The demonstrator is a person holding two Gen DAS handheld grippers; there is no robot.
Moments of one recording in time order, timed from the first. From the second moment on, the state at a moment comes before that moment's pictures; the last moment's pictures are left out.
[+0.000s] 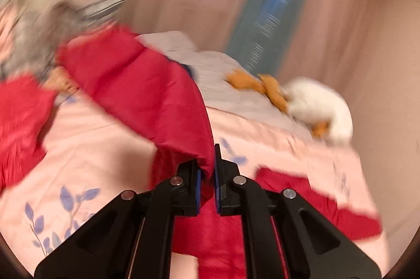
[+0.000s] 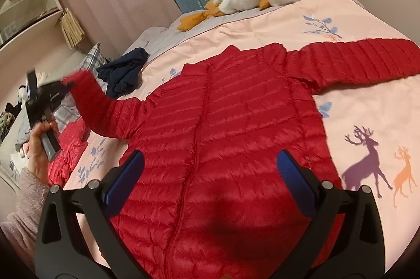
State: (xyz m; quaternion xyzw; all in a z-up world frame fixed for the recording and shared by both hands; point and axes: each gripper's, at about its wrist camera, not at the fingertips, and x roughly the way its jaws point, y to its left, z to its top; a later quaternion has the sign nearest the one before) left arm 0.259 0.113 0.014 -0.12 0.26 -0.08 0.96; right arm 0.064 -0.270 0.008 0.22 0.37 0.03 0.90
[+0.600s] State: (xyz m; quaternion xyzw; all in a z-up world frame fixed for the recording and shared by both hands) left arm 0.241 -0.088 -0.131 0.03 0.45 -0.22 0.87; right arm 0.081 -0.321 -0.016 0.28 0.40 0.03 0.87
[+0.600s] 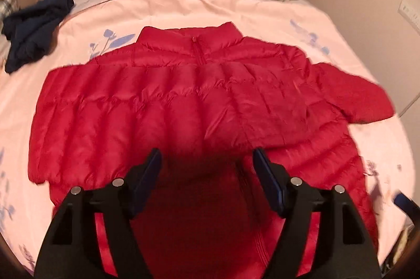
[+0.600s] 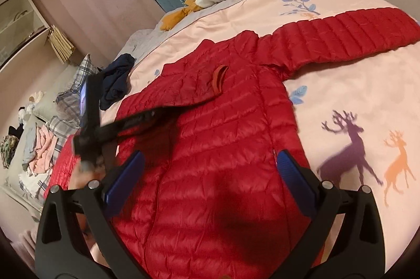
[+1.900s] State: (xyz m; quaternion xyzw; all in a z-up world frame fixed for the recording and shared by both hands) left arm 0.287 0.038 -0.133 -0.07 0.43 -0.18 0.88; right arm 0.250 -0.281 -0.043 0.08 0.45 0.00 0.89
